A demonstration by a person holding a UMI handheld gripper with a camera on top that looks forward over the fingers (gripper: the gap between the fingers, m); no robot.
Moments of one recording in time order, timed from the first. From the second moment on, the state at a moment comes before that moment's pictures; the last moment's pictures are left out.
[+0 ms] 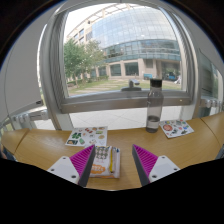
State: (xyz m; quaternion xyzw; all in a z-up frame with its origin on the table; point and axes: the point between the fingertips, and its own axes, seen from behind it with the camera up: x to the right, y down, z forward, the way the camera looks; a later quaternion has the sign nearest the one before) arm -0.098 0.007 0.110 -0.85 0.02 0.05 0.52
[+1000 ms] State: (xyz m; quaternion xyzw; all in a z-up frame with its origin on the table) arm -0.179 -0.163 0.145 -0.82 0.02 0.01 0.57
